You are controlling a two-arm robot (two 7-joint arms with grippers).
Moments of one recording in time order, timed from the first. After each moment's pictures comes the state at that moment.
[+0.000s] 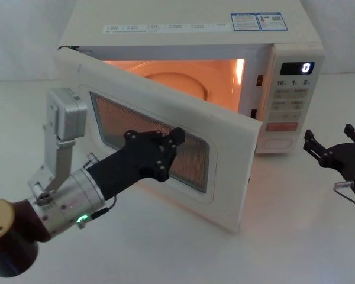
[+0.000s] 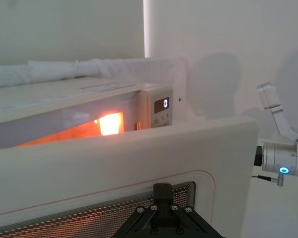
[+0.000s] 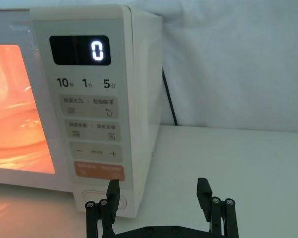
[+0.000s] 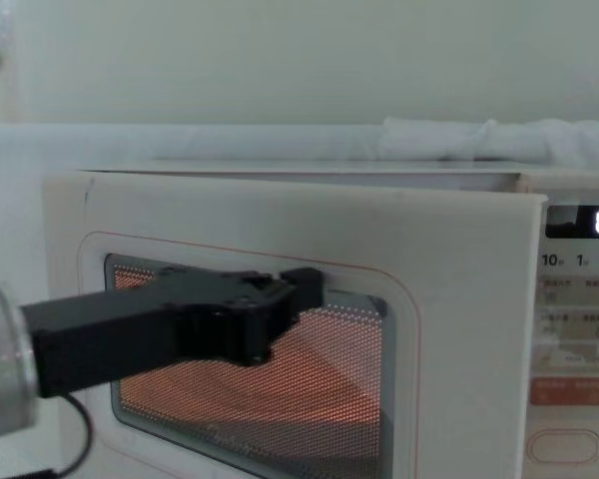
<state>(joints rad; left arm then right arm) -0.12 0.52 0.36 -1.81 -0.52 0.09 -0.51 -0.04 0.18 -0.02 -1.65 0.19 0.06 0.14</state>
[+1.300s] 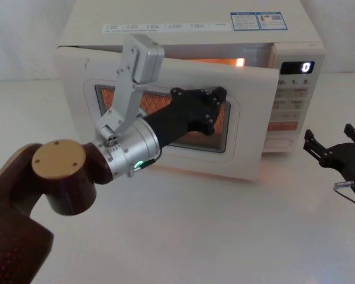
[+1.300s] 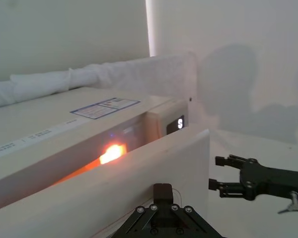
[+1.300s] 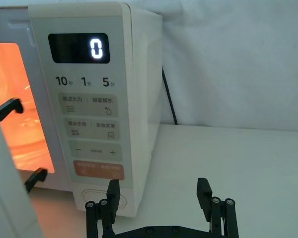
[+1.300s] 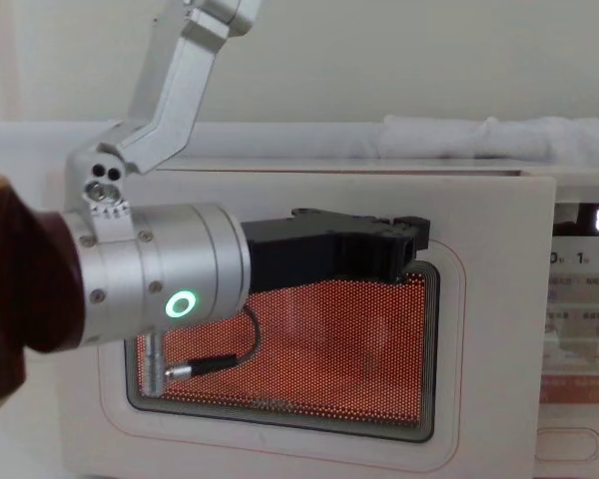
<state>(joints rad) -0.41 0.36 0.53 -1.63 -0.42 0.19 -0.40 -0.04 0.18 -0.02 -1.65 0.19 0.06 0.14</state>
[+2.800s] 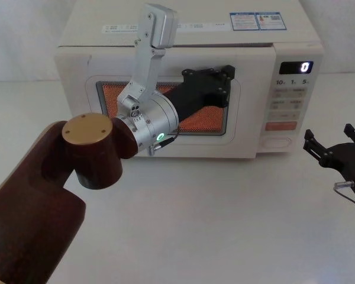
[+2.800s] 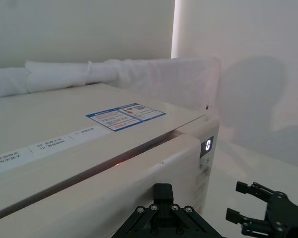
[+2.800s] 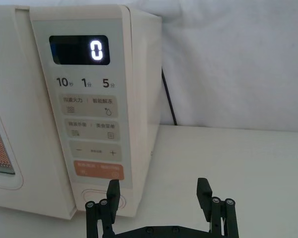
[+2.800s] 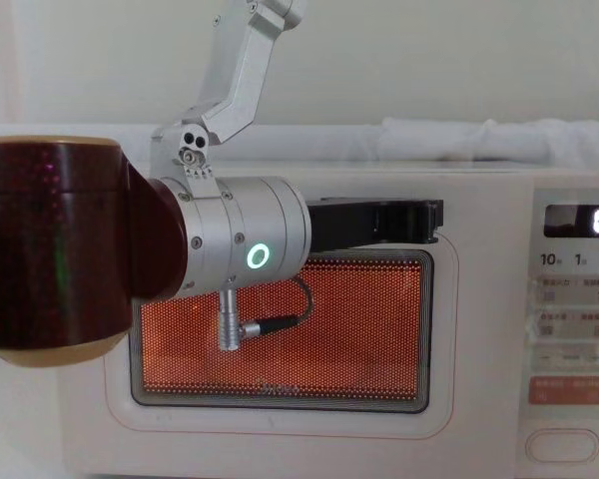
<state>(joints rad) -0.51 0.21 0.52 -1.50 -0.45 0.29 -0.32 -0.04 0.18 -0.02 -1.65 0.19 0.06 0.14</state>
